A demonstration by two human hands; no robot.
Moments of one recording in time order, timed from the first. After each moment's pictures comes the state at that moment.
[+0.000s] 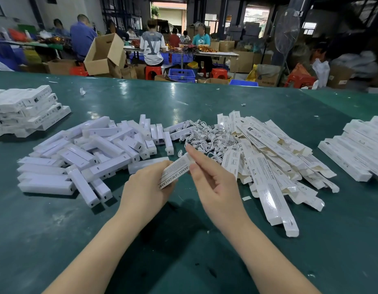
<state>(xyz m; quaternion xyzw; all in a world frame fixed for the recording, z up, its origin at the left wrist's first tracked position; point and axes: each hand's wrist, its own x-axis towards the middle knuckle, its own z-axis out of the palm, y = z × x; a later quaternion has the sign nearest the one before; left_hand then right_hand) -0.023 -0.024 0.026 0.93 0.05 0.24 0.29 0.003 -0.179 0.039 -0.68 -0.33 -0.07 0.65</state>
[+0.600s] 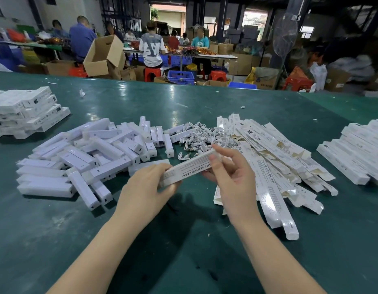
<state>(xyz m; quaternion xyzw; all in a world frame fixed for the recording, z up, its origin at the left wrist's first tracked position) -0.019 -0.018 0.024 0.94 0.06 0.23 0.26 0.023 -0.190 0.040 -0.63 -0.22 -0.10 0.74</state>
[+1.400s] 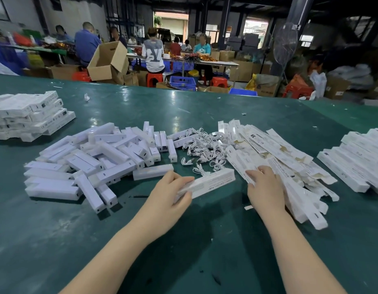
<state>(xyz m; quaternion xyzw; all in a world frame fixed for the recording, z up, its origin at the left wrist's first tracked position) -0.022 -0.030 0.019 0.91 -0.07 0.16 0.37 0.090 -0.253 0.018 -0.98 -0.02 -0.09 0.17</state>
